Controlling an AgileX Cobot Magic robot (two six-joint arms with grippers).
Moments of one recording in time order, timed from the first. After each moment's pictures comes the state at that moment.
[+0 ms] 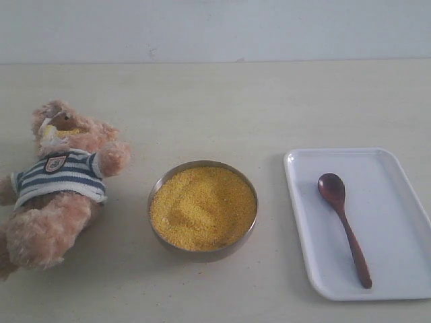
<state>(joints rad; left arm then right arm) 0.01 0.01 -0.36 0.03 0.30 -0.22 0.15 0.06 -0.15 -0.13 0.10 0.44</state>
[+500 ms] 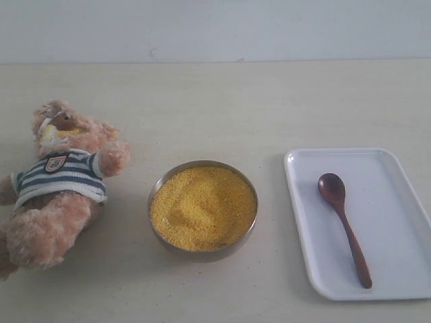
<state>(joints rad) 0.13 0.00 -0.01 -0.17 0.22 0.07 0.15 0.06 -0.15 -0.13 0.10 0.44</state>
